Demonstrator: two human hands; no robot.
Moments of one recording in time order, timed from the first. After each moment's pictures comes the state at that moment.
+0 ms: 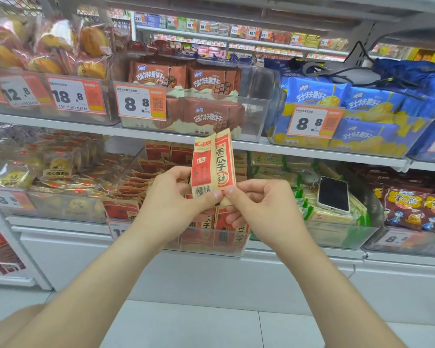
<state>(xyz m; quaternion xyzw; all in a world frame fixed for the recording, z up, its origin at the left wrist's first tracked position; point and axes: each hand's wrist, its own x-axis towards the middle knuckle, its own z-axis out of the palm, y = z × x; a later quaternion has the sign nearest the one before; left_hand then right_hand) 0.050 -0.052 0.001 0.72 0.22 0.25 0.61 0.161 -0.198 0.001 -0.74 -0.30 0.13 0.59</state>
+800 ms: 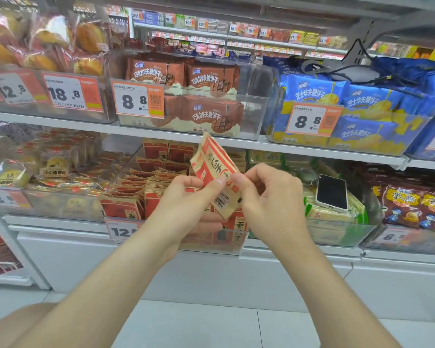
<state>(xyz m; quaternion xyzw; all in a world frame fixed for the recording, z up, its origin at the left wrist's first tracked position) 0.059 -0.069 0.002 0.61 0.29 0.17 0.72 0.166 -0.195 -0.001 -0.79 -0.37 -0.18 0.45</state>
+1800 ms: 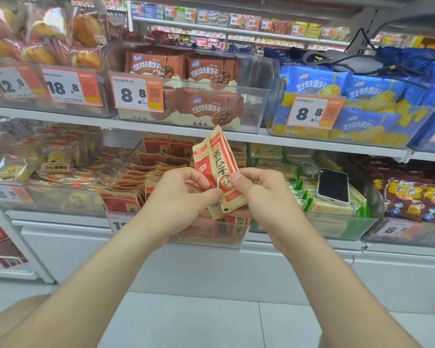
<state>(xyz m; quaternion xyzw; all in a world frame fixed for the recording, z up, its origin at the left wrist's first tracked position) 0.057 -0.054 -0.003 0.72 0.24 0.18 0.62 0.161 -0.192 0.004 -0.70 -0.25 0.22 0.63</state>
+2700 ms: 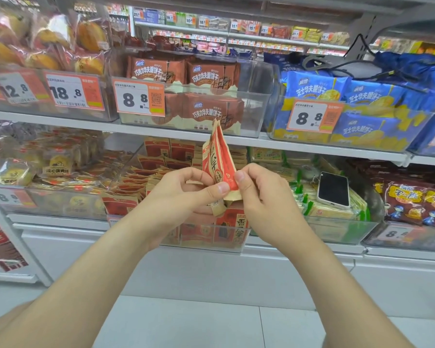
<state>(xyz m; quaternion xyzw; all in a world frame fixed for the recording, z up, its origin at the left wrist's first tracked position) 0.049 -0.048 0.007 0.70 0.18 0.12 0.68 0.172 -0.200 -0.003 -0.78 -0.45 -0.04 0.44</state>
